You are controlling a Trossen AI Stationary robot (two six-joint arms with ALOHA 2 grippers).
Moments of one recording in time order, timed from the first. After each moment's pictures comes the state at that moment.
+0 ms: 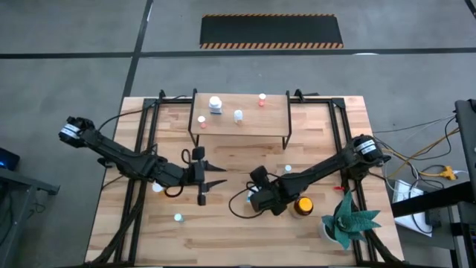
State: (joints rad) left arm -0.41 1.18 0.78 0.18 -0.52 0.03; right arm 0.36 1.90 1.37 -0.78 0.34 -0.29
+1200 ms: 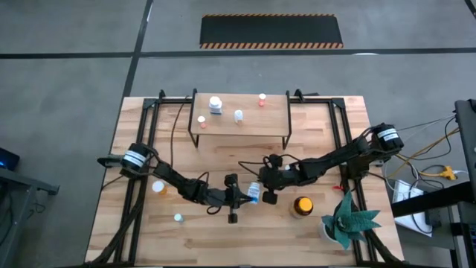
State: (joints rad) left arm -0.37 2.00 0.84 0.84 -0.37 -0.13; right arm 0.24 1.65 0.85 -0.07 0.29 0.31
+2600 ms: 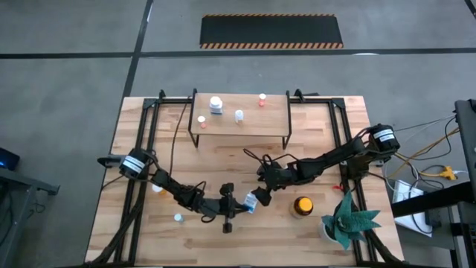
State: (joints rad) left arm -0.47 2.04 0.81 0.86 -0.40 -0.22; right arm 0.22 1.69 0.85 0.02 0.11 0.75
